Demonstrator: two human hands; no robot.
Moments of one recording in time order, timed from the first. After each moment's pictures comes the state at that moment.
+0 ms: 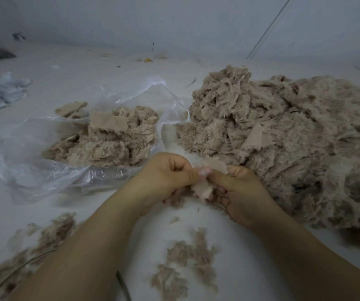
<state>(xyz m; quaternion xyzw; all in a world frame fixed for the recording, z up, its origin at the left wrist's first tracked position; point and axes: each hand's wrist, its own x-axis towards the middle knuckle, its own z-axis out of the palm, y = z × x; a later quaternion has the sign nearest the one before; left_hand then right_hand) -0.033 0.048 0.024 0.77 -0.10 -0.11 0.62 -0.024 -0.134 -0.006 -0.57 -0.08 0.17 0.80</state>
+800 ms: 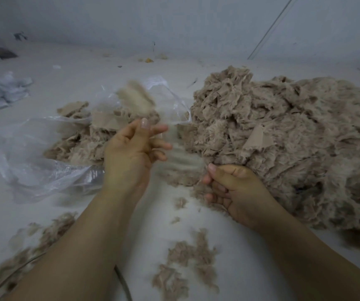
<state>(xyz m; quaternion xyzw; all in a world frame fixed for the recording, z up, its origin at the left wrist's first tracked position) -0.017 0.060 0.029 0.50 0.01 0.17 0.85 -0.024 -0.132 -0.003 -0.57 -0.02 0.17 0.81</state>
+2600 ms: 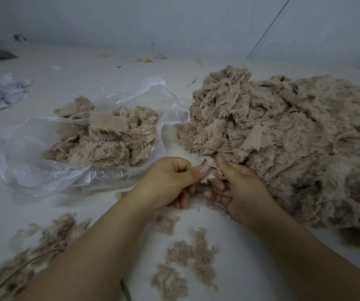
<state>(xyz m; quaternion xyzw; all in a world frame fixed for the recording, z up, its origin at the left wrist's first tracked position) -0.032 0.032 0.014 0.75 -0.03 -0.11 0.66 -0.023 -0.131 -0.002 -0.55 0.00 0.16 0.82</state>
